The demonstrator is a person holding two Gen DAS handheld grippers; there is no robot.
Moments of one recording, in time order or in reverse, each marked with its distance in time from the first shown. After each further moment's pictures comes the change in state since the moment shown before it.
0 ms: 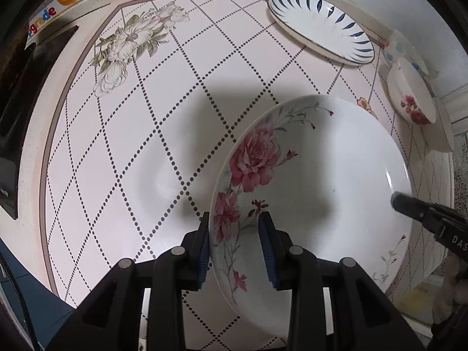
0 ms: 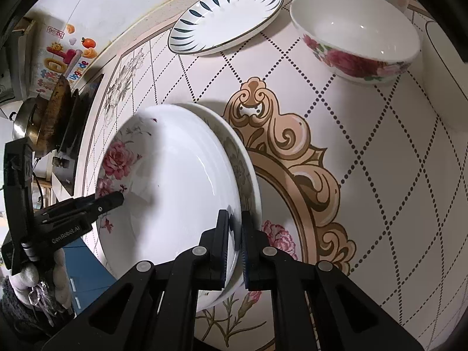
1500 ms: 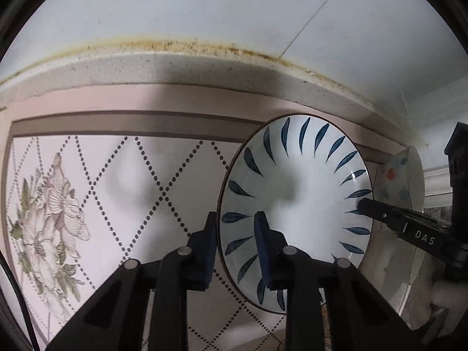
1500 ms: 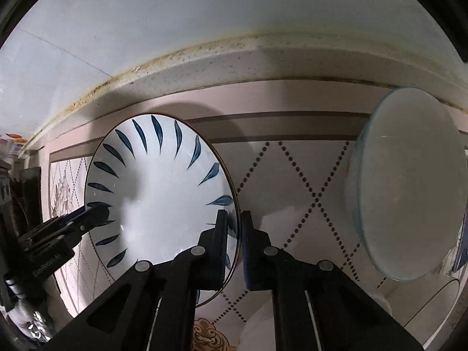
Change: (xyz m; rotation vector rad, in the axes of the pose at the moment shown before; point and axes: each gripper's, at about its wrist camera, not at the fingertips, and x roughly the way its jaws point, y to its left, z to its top) left arm 0.042 -0.020 0.252 0.041 -0.027 -0.197; right arm 0.019 -0.046 0.263 0.136 0.022 -0.185
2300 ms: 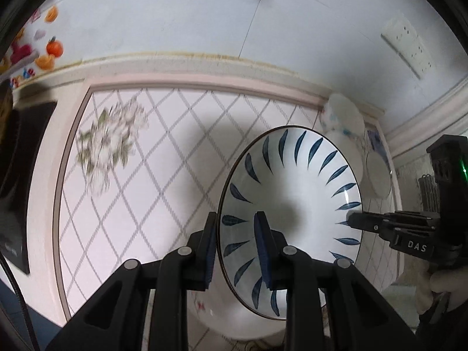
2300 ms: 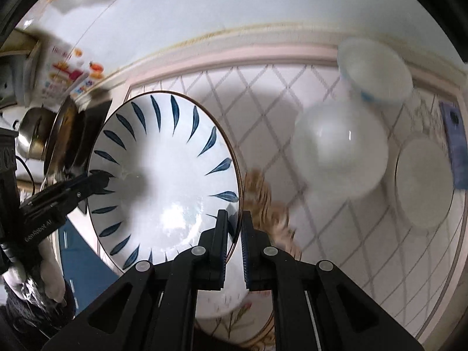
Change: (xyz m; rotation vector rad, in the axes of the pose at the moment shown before) left arm -0.148 -0.015 -0.181 0.048 -0.143 0.033; right arm -0.121 0.022 -0.193 -0.177 -0.033 0.153
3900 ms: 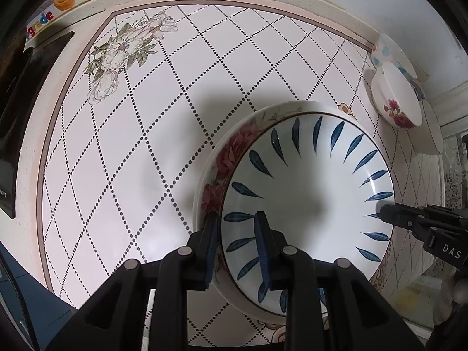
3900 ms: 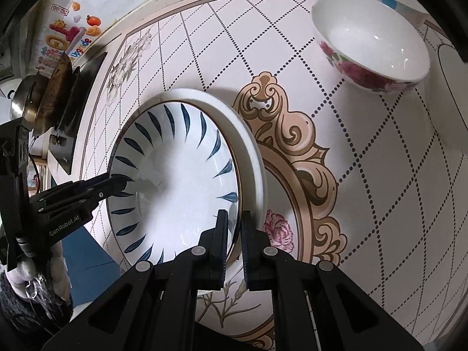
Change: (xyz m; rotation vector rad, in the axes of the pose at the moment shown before) left arm 0.074 0.017 -0.076 -0.087 0.150 0.136; right arm 0.093 -0.007 -0.078 -0.027 0.093 0.013
